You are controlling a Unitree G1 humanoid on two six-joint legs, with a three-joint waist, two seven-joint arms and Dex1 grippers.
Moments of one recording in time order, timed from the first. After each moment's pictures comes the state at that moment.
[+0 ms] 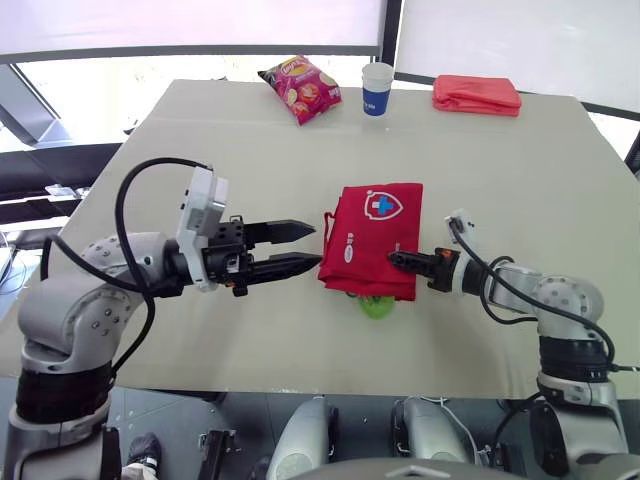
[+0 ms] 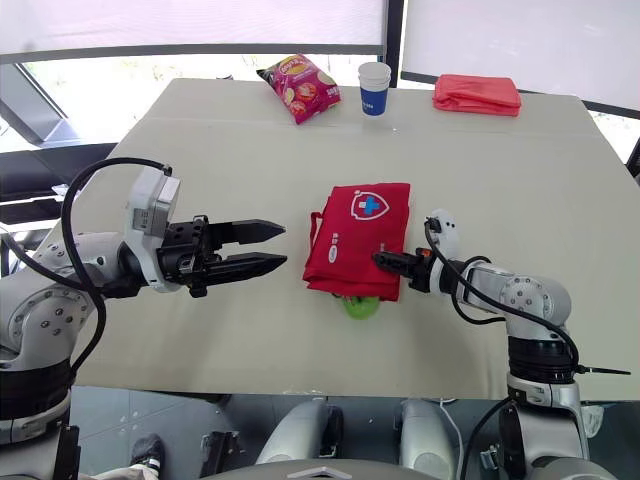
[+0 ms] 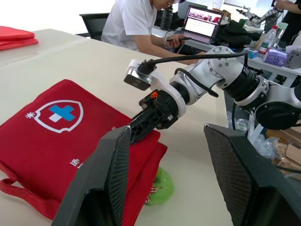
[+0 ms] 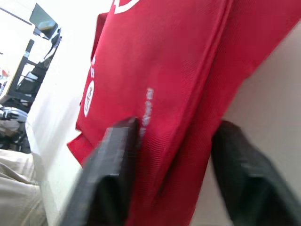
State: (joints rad) left arm -0.32 0.80 0.23 -0.44 -0.90 0.79 -1.06; right arm -0.45 -0.31 -0.17 -0.12 0.89 1.25 0.33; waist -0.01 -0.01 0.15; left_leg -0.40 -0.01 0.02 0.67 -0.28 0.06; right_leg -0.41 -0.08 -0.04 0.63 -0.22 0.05
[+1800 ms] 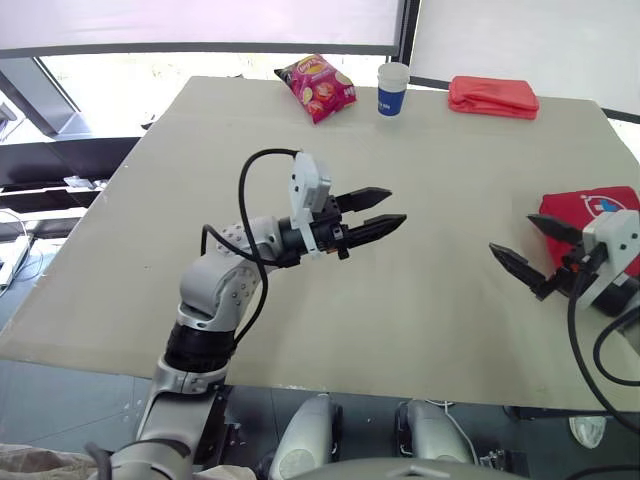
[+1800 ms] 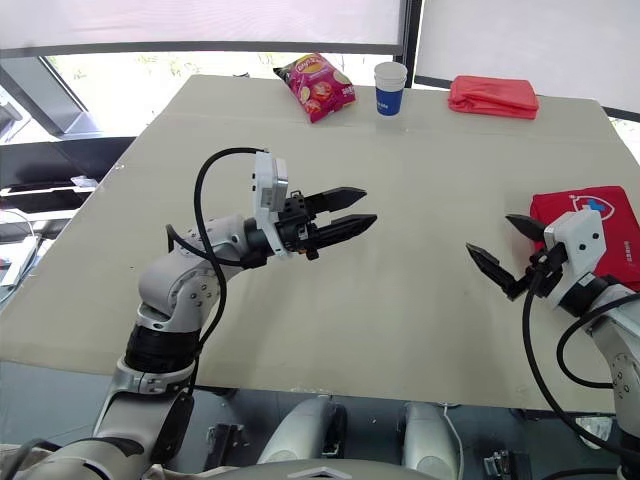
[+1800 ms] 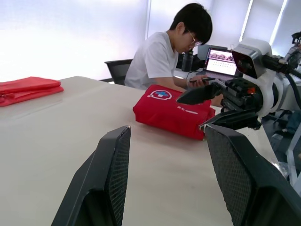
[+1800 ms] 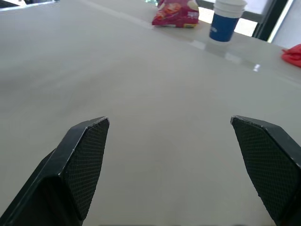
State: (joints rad) left arm -0.52 0.43 -0.07 -0.26 -0.63 0.56 -0.85; right arm 0.02 -0.65 -0.40 -0.52 0.56 0.55 0.74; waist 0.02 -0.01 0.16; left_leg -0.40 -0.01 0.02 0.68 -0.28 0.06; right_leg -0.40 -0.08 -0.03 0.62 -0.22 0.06
